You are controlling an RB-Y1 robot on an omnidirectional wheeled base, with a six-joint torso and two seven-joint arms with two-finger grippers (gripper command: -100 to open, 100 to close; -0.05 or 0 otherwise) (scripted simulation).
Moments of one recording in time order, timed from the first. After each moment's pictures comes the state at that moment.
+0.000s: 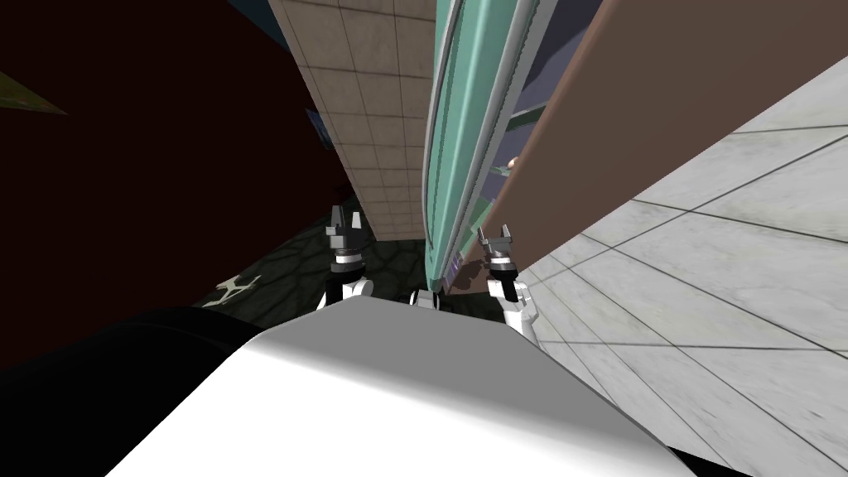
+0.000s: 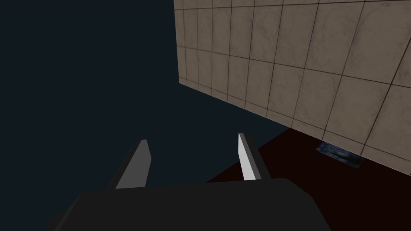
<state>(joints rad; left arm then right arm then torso) 0.52 0.04 0.00 -2.31 0.11 -0.59 -0.05 0.10 -0.25 -0.10 -1.73 0.30 -0.56 1.17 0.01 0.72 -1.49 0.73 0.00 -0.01</state>
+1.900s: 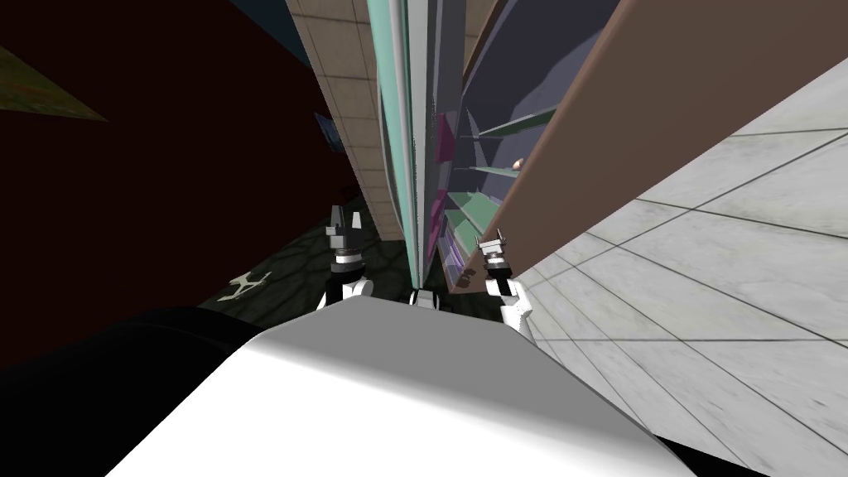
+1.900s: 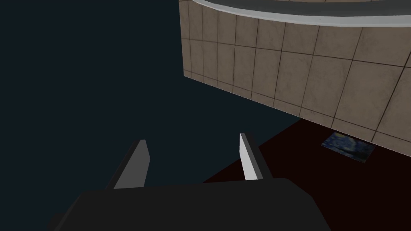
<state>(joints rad) 0.52 0.04 0.00 -2.31 0.11 -0.59 -0.05 0.02 -0.24 -0.13 -1.54 0.41 -0.52 1.69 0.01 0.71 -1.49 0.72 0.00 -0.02</state>
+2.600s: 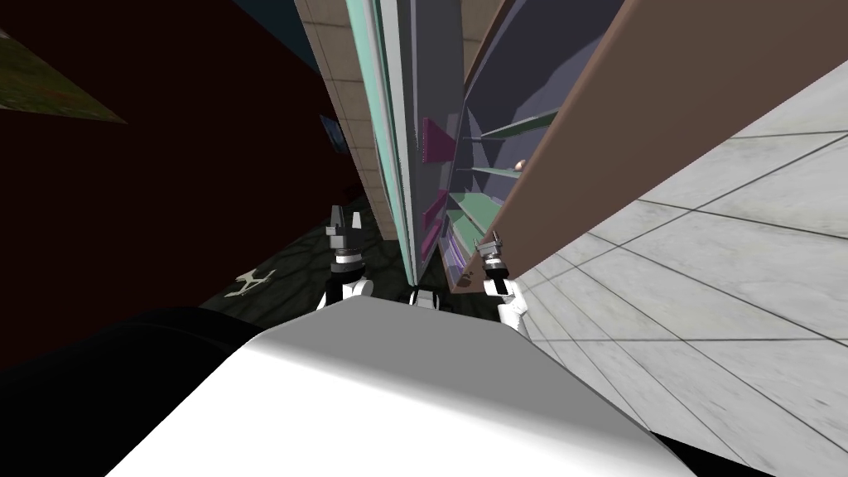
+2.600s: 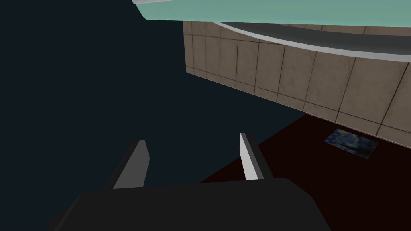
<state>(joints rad) 0.52 0.04 0.00 -2.31 0.11 -0.59 -0.05 0.00 -0.21 -0.15 -1.46 0.45 -0.52 1.88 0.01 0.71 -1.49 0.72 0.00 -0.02</state>
